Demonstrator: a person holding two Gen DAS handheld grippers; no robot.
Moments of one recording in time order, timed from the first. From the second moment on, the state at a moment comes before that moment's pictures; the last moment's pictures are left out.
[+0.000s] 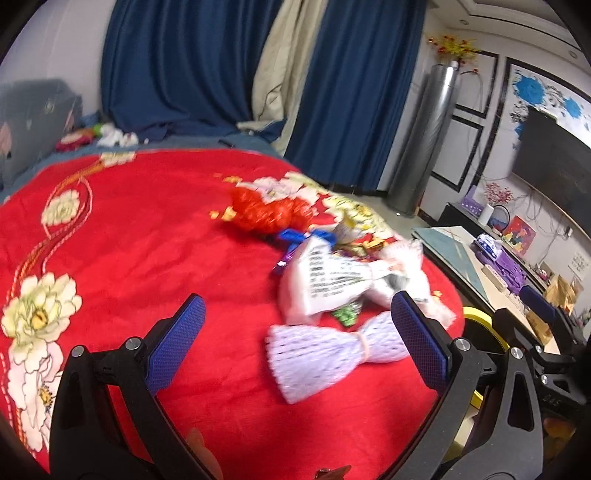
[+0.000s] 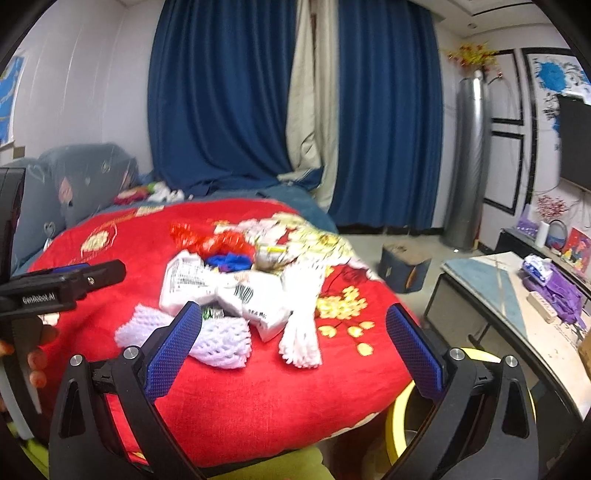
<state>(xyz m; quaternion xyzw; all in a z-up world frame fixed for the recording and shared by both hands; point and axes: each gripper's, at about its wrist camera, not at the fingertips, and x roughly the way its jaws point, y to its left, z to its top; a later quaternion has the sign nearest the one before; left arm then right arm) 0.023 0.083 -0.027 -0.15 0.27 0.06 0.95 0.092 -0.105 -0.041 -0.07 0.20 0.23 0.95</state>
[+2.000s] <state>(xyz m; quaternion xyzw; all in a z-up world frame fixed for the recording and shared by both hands) 0.057 0.022 -0.022 -0.10 0.31 -0.12 0.94 0.138 -0.195 -0.060 0.01 0.27 0.17 0.95</state>
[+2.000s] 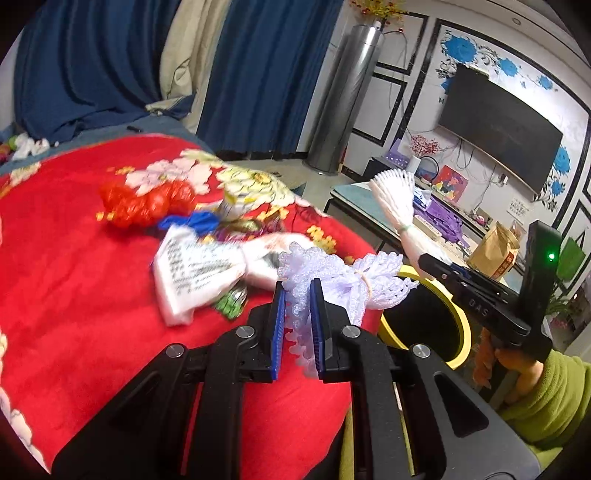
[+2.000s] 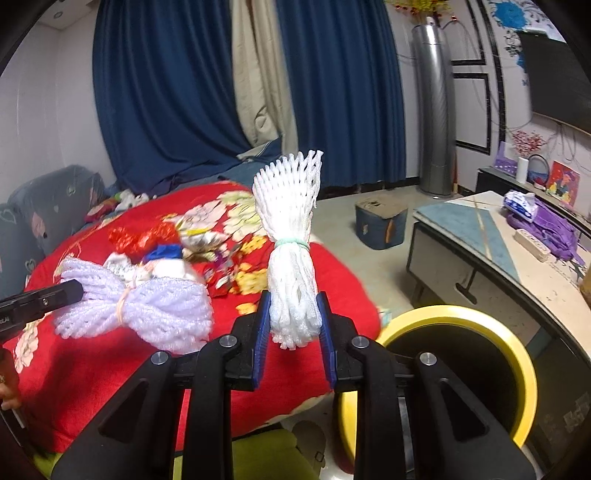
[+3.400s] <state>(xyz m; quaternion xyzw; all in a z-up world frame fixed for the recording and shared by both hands) 0.140 -0.156 -0.059 0.01 0.34 -0.19 0.92 0.110 -0.352 -0.121 0.12 0.35 -0.01 0.93</state>
